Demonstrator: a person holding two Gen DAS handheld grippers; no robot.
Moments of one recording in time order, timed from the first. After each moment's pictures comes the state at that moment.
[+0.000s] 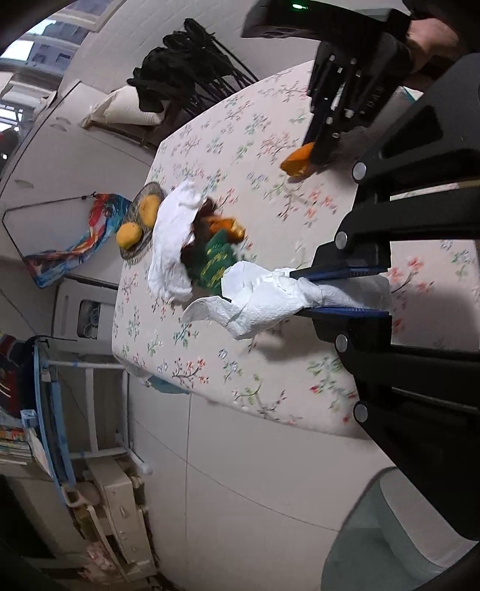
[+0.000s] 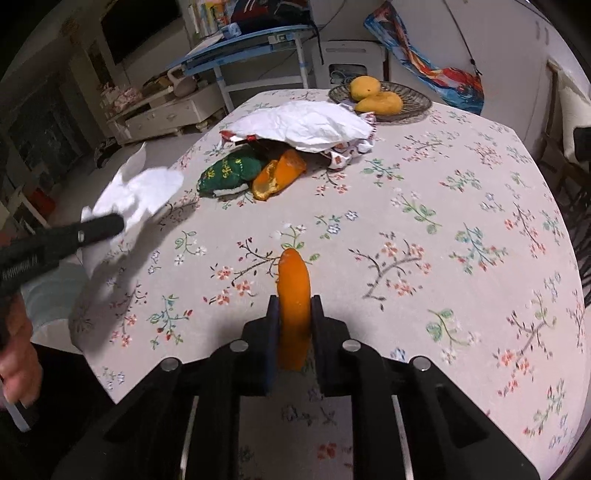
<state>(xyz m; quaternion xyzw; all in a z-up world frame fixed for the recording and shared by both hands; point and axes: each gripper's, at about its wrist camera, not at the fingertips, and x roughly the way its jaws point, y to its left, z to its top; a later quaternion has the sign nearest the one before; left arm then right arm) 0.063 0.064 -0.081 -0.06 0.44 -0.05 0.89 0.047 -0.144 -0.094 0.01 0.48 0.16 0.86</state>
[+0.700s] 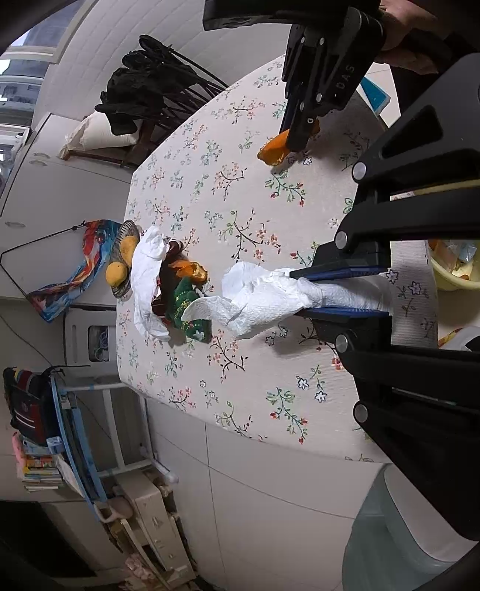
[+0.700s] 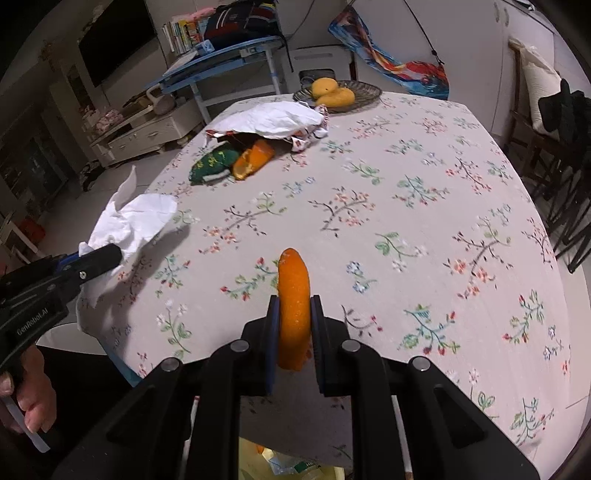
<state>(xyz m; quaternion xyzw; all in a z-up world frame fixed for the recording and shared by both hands) 0.012 0.032 -0.083 0.00 0.42 -0.07 0.90 0.004 -0.167 -0.093 0.03 0.47 0.12 0.87</state>
